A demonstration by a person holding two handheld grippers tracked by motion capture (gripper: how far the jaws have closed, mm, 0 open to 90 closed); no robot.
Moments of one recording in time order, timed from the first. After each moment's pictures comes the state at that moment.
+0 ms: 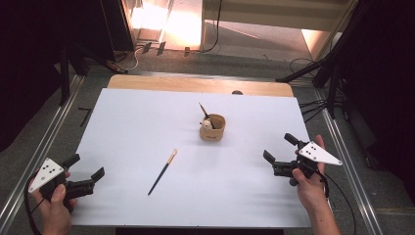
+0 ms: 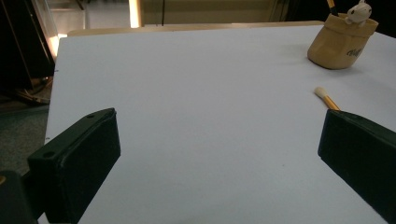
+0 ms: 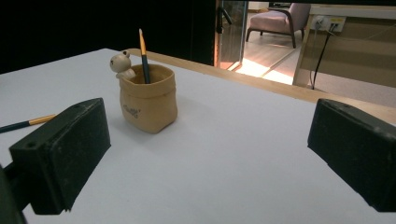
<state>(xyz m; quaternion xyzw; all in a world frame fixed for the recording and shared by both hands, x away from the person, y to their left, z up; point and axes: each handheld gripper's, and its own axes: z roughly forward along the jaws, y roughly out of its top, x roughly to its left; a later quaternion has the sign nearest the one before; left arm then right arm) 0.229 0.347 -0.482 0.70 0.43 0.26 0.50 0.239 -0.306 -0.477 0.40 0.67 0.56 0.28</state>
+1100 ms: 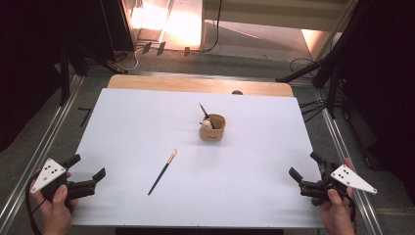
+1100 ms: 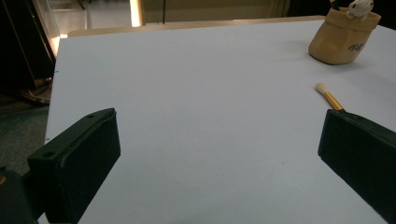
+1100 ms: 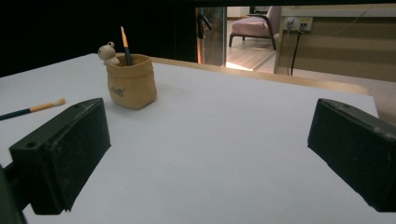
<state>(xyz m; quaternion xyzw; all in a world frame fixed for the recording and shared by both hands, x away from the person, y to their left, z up) 0.227 0.343 -0.481 0.71 0.43 0.26 0.49 0.180 -0.365 -0.496 0.43 0.64 0.56 0.30</state>
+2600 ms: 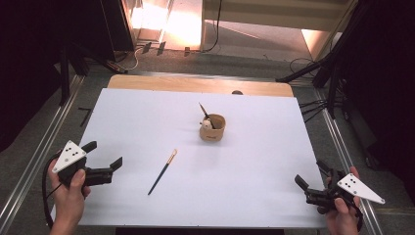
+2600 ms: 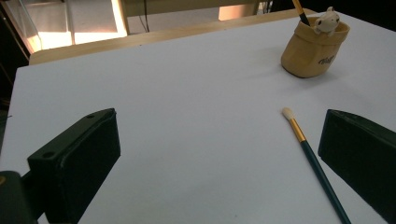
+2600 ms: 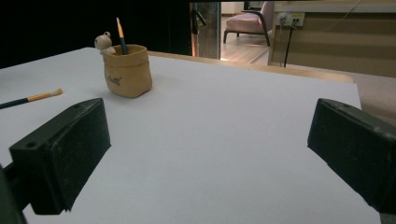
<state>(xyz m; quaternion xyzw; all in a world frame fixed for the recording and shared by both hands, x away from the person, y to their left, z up) 0.251 0.284 -0.435 0.75 0.41 0.24 0.47 0.162 -0.373 -0.502 0.44 0.64 0.56 0.30</state>
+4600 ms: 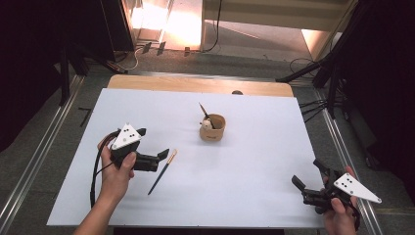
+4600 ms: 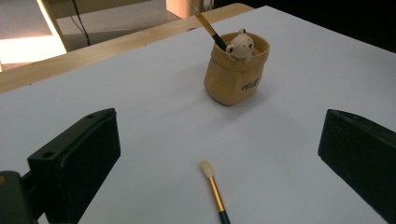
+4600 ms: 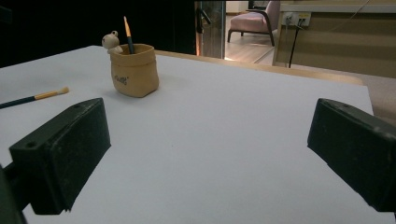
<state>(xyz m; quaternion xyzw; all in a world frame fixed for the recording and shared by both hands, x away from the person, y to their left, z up) 0.283 0.175 -0.417 0.80 0.33 0.18 0.47 0.162 -0.366 -0.500 0.43 0.64 0.56 0.30</state>
